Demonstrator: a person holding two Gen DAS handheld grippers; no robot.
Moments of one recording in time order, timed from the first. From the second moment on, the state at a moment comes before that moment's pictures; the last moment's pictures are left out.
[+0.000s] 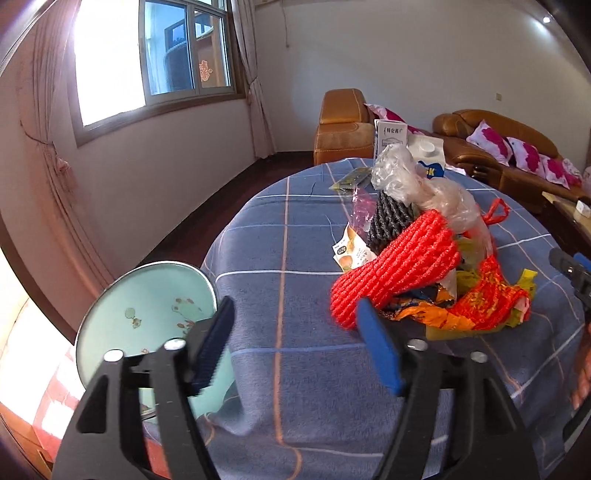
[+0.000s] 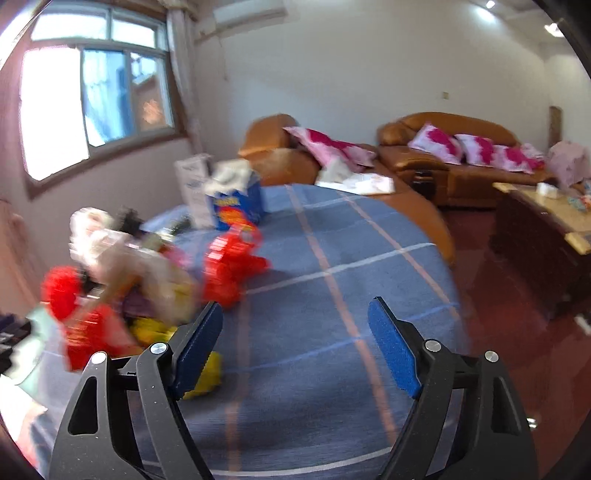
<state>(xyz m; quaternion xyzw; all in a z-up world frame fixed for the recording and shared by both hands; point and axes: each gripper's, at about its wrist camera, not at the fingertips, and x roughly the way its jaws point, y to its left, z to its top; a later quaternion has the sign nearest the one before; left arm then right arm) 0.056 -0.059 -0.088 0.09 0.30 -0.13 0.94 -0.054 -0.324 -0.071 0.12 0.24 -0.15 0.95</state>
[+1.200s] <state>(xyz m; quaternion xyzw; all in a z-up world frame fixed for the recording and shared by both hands) 0.068 -0.036 -0.091 0.12 0.35 -0.13 0.92 -0.050 -0.314 -0.073 0.12 0.26 -0.06 0.96</state>
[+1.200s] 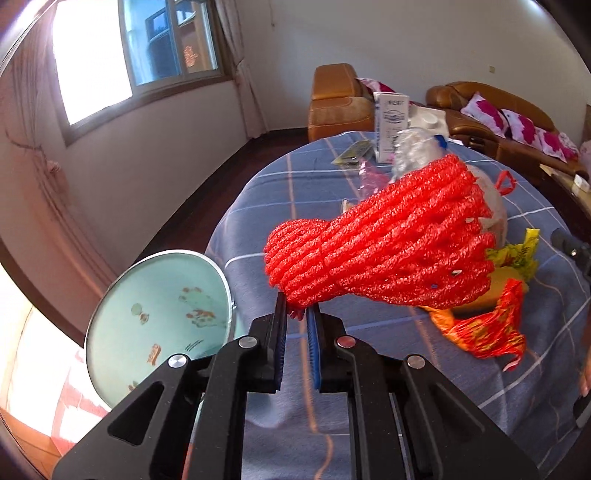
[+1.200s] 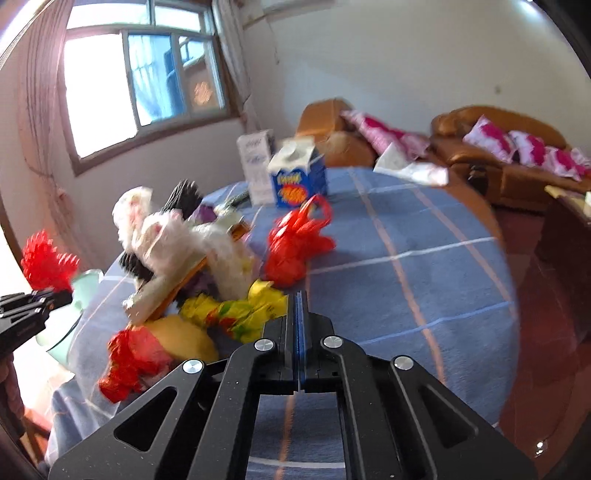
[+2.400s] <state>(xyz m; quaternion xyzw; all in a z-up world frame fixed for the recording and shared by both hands) 0.096 0.081 -0.085 0.10 0.37 0.04 0.92 0.043 -0.207 0.002 0.08 0.24 0.10 0.96</state>
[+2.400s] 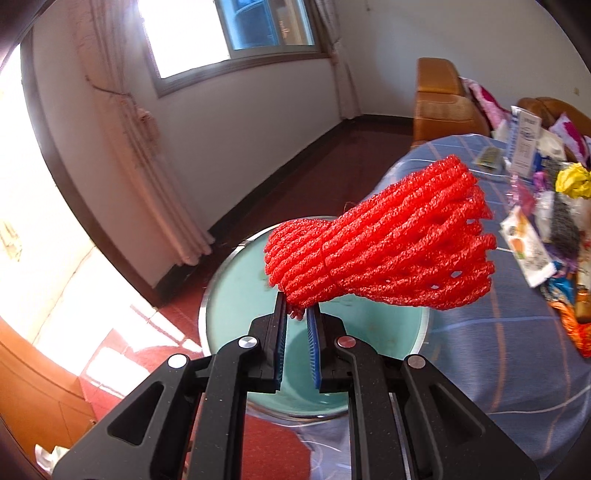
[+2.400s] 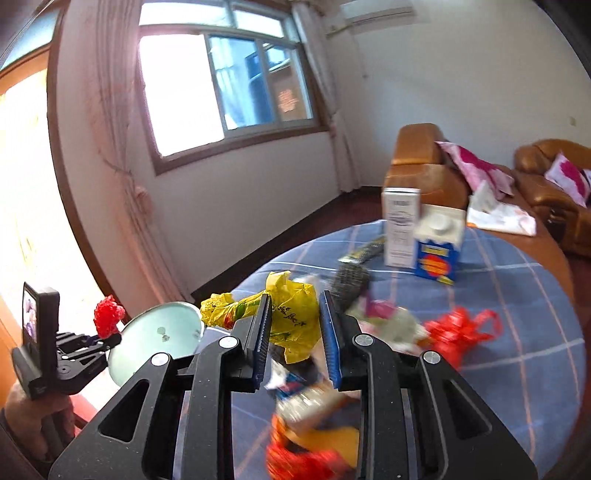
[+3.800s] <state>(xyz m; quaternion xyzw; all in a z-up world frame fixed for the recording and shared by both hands) 0.127 0.139 -0.119 0.13 0.41 0.14 0.89 0.165 -0.051 -0.045 -0.06 0.31 0.20 0.93</state>
